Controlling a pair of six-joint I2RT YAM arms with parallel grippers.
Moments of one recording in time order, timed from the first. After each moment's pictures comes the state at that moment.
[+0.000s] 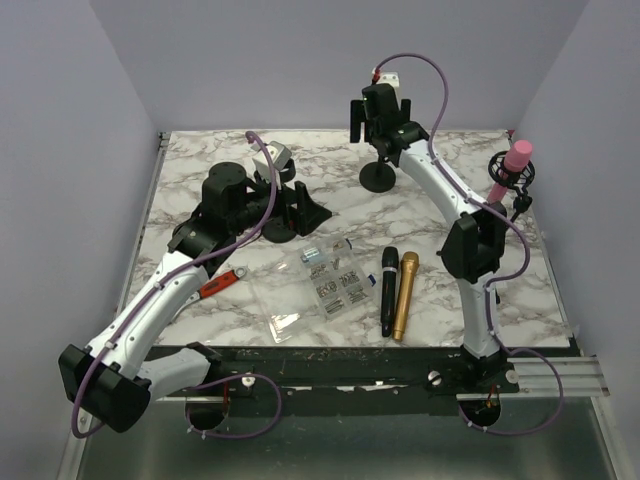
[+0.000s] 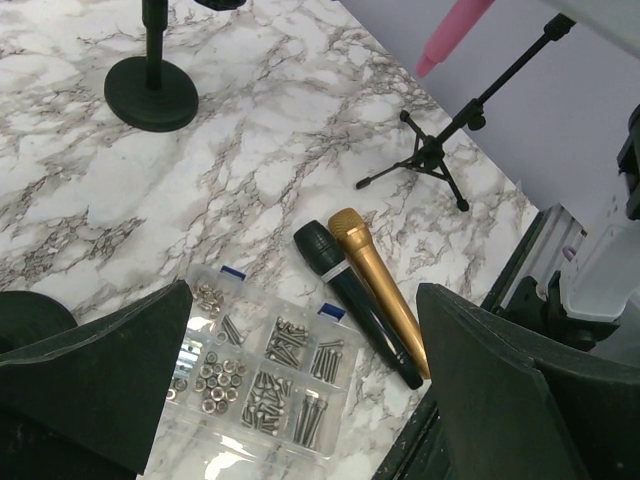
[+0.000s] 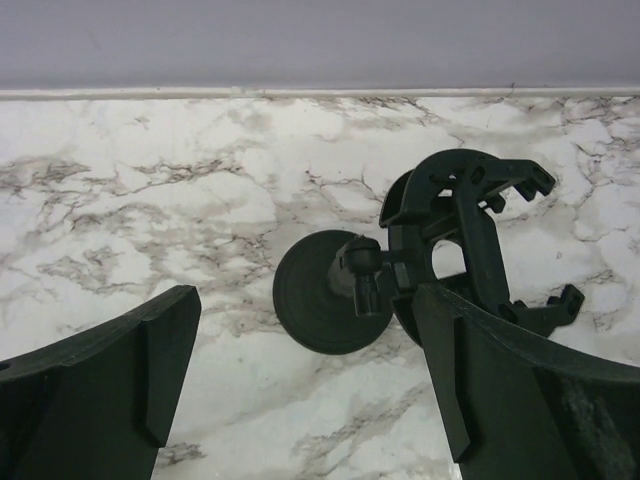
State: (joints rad) left arm -0.50 1.11 1.09 -0.21 0.46 -0.31; right arm 0.47 2.20 2.18 -0.50 0.49 0.18
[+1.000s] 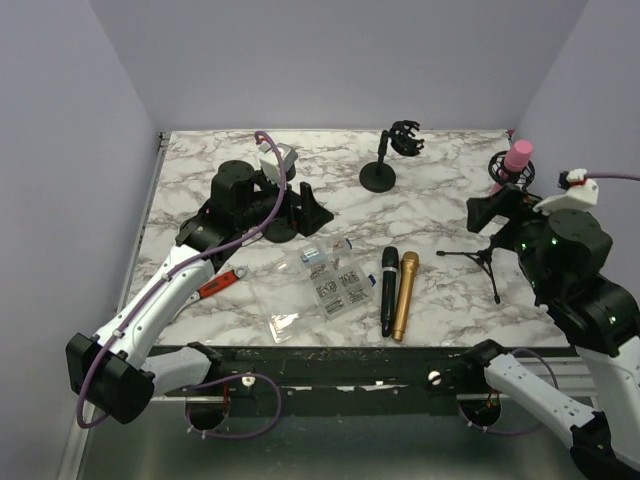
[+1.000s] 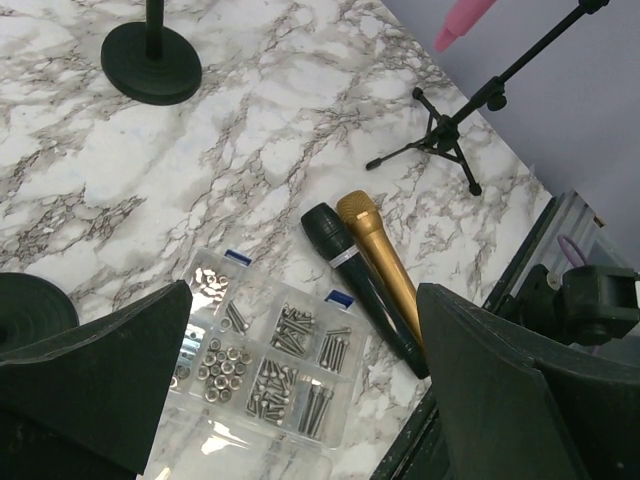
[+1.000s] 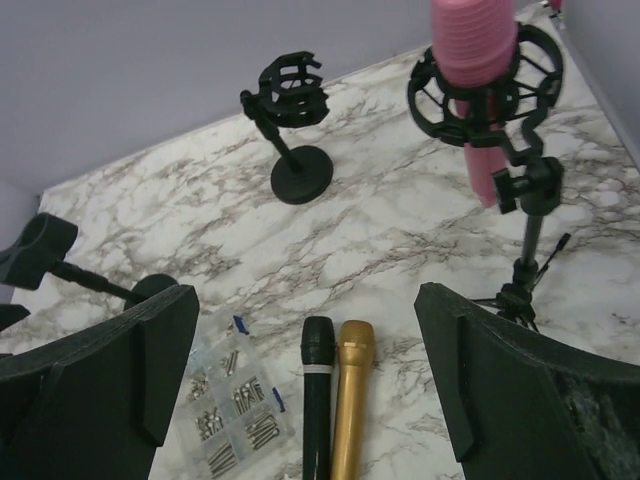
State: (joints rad) left arm -0.50 1.16 1.09 -0.23 0.45 -0.30; right arm 0.48 0.76 1.29 -0.80 0.46 0.45
